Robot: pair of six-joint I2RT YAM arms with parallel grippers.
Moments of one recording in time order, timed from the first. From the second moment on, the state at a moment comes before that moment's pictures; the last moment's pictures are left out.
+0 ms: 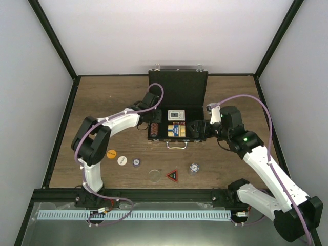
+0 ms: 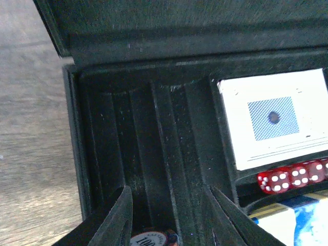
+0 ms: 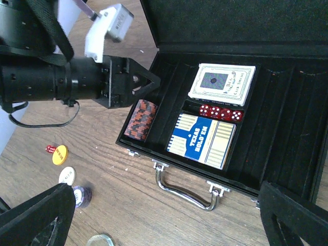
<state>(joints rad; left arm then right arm) -0.59 1.88 1.29 -0.34 -0.06 -0.44 0.42 0.93 0.85 -0.52 -0.29 0.36</state>
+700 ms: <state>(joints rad) -0.58 1.90 1.20 -0.28 0.07 -0.39 0.42 0.95 0.85 -0.52 -0.30 0.39</state>
